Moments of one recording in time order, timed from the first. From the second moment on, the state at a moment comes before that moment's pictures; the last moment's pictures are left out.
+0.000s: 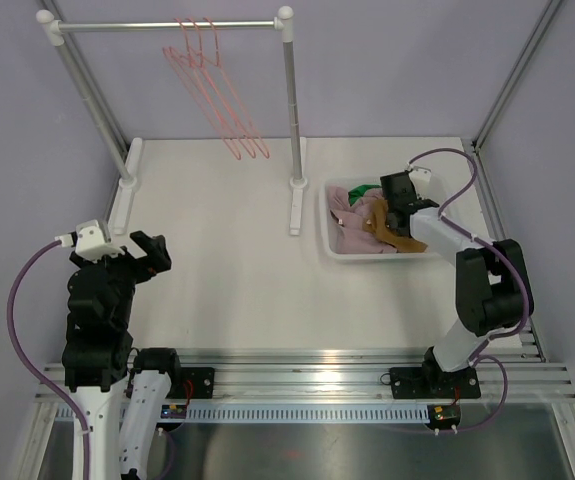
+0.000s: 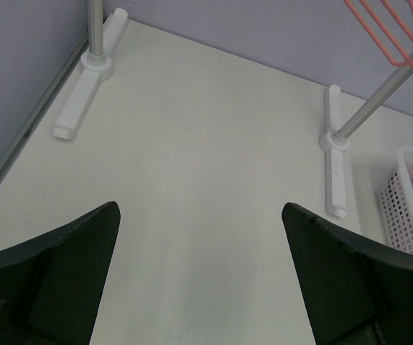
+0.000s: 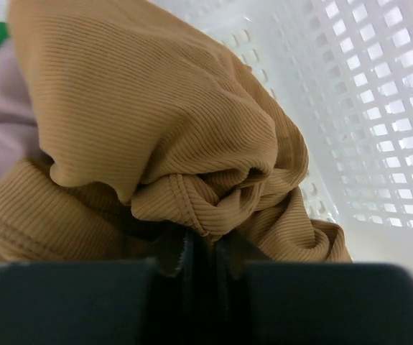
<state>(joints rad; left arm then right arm) 0.01 0.38 0.82 -0.61 -0.08 -0.29 0.29 1.65 1.08 -0.31 0.55 0.46</state>
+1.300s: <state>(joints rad) -0.03 0.52 1.19 -1.00 -0.12 -0.25 0.25 0.81 1.41 -1.04 0.26 0.28</state>
